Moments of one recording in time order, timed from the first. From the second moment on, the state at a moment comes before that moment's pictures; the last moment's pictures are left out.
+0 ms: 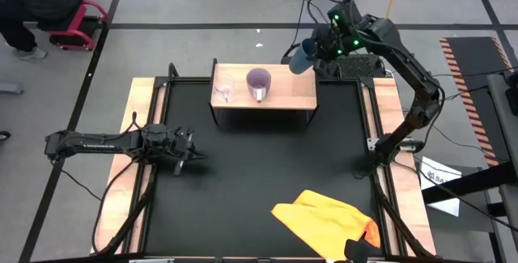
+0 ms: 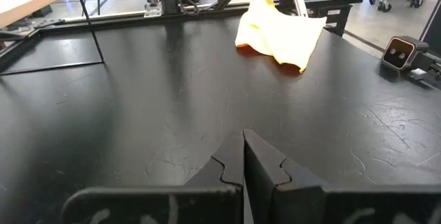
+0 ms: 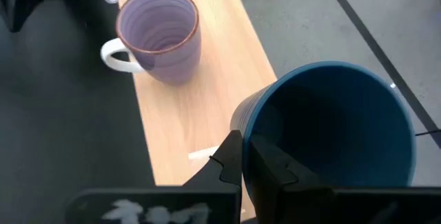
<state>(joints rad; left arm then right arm) 0.09 0.34 0.01 0.05 0.31 0.12 -0.76 1.61 1.94 -1.20 -0.29 -0.33</state>
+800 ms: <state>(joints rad) 0.09 0.34 0.01 0.05 0.31 0.12 -0.68 1.70 2.00 -1.33 -0.24 -0.44</state>
